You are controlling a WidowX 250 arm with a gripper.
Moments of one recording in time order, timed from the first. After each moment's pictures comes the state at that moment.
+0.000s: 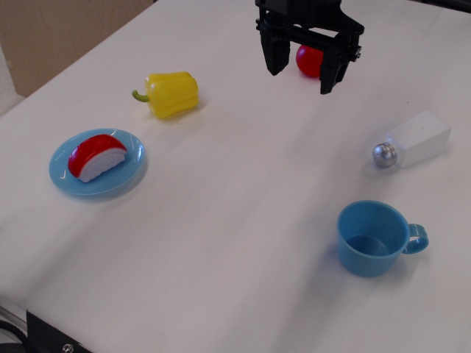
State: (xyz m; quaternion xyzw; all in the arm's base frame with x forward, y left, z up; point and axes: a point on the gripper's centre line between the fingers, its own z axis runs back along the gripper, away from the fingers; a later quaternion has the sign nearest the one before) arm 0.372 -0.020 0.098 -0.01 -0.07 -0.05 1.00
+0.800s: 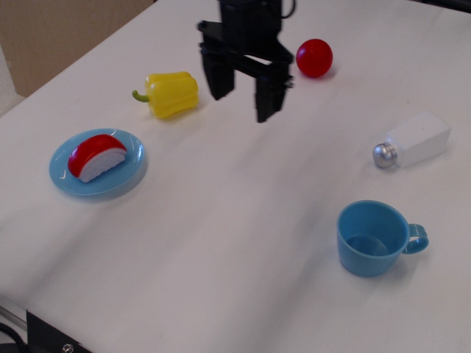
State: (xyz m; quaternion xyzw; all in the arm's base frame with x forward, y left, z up) arm 0.312 0.023 0.092 -0.01 -0.05 -0.11 0.99
